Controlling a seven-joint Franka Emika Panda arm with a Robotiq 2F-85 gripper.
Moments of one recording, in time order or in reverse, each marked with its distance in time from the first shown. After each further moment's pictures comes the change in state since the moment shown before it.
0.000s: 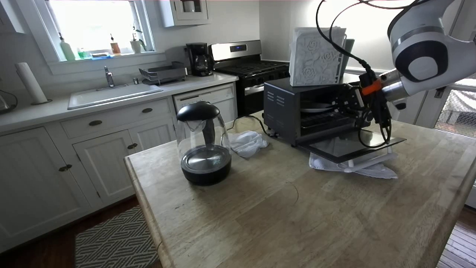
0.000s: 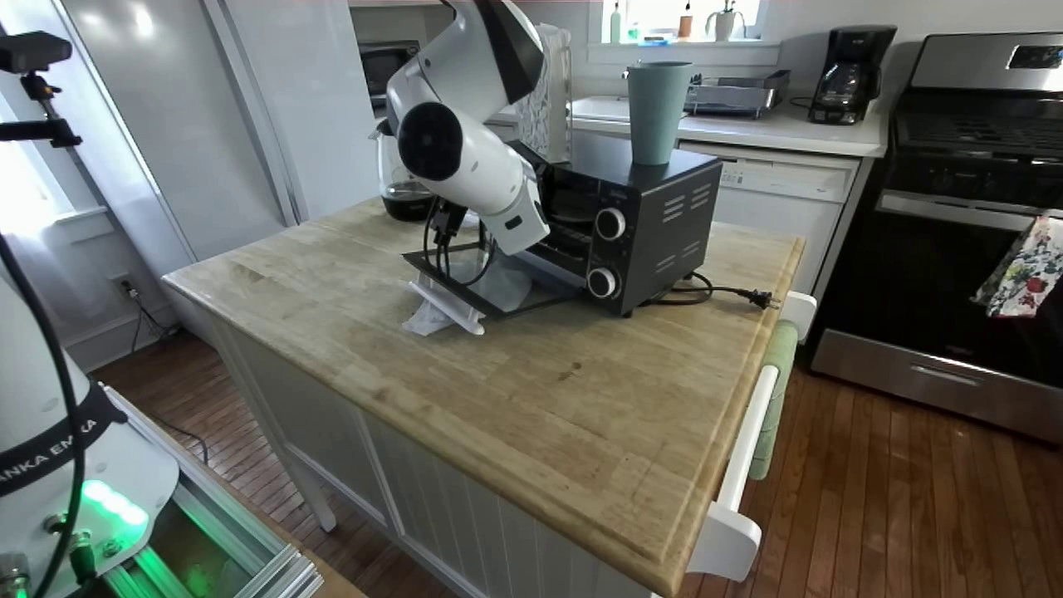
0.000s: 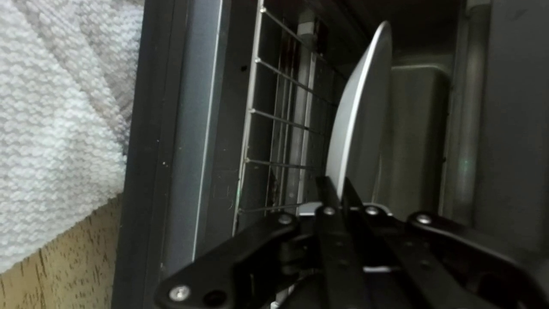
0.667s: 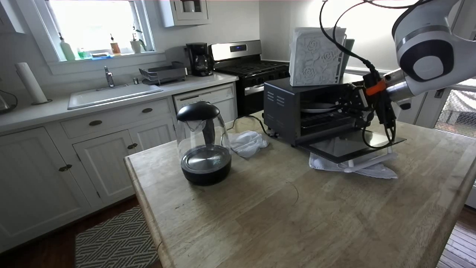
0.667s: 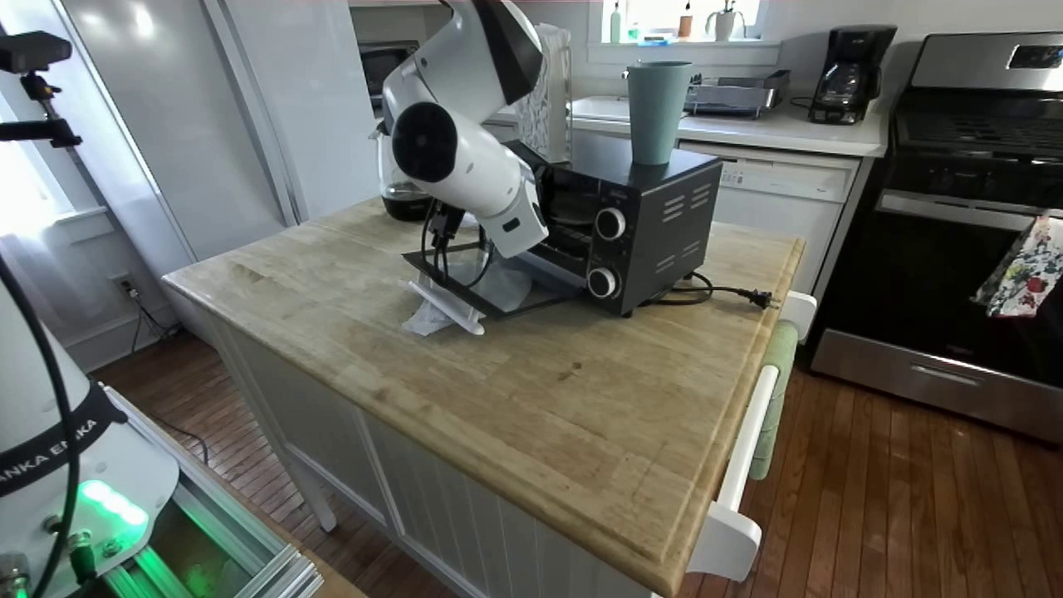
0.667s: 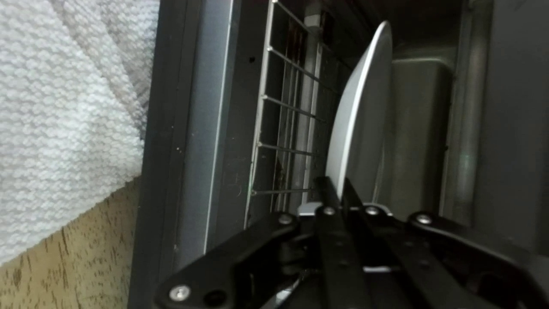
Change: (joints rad) arm -0.002 -0.019 -0.011 -0.025 0.000 0.000 -0.016
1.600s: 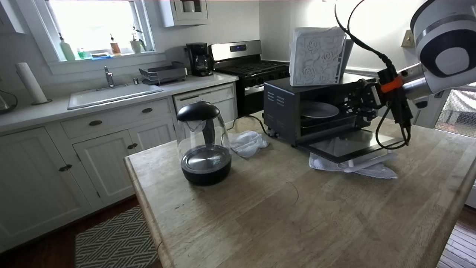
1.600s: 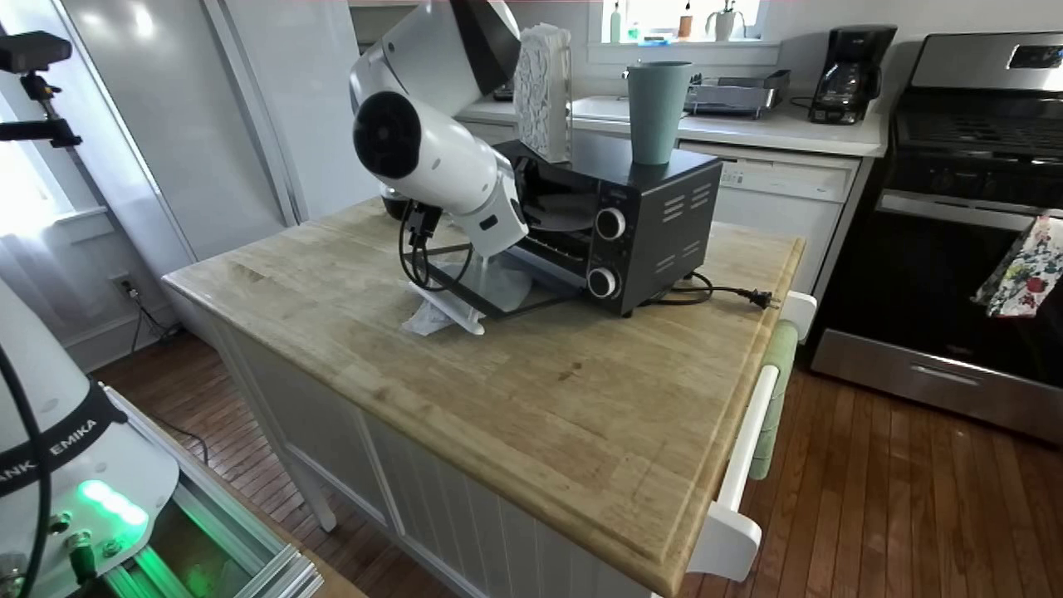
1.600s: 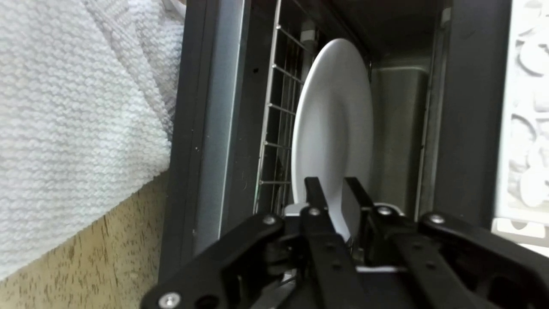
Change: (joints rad) arm -0.010 -0.117 -0.005 -0.115 -0.003 -0.002 -0.035
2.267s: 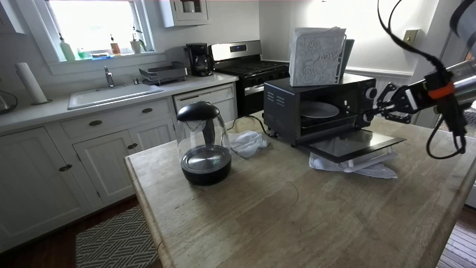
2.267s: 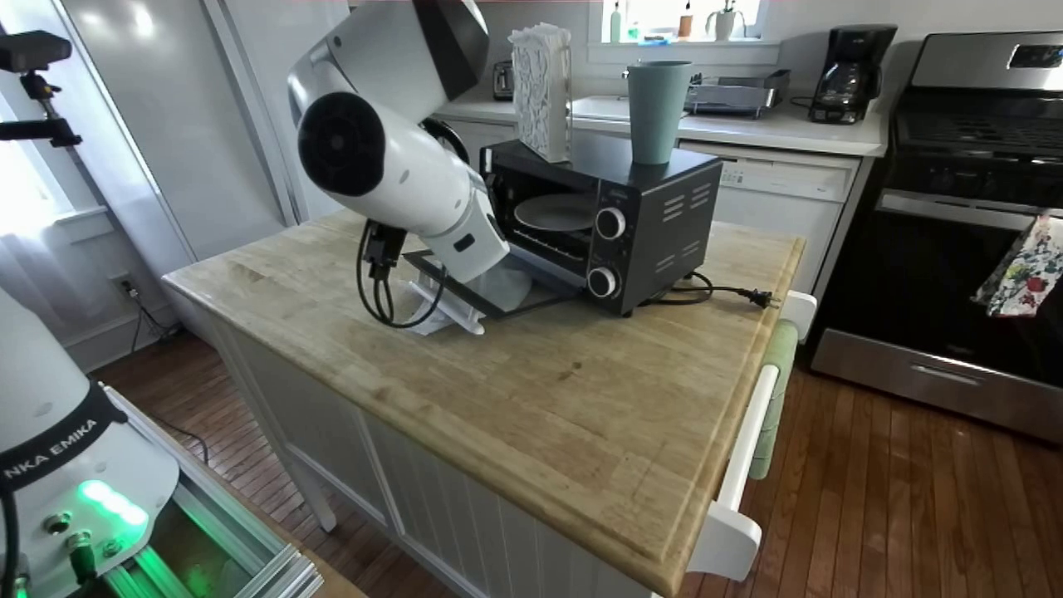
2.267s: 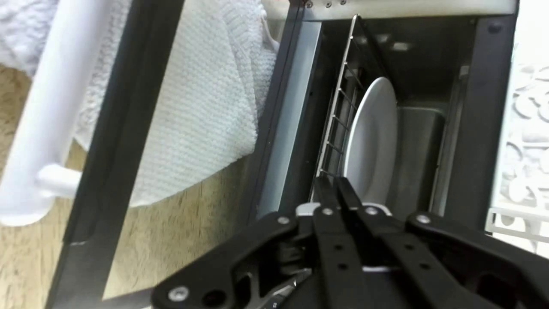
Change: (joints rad) arm -0.100 -0.170 -0.039 -0.204 -0.292 -0.091 -0.023
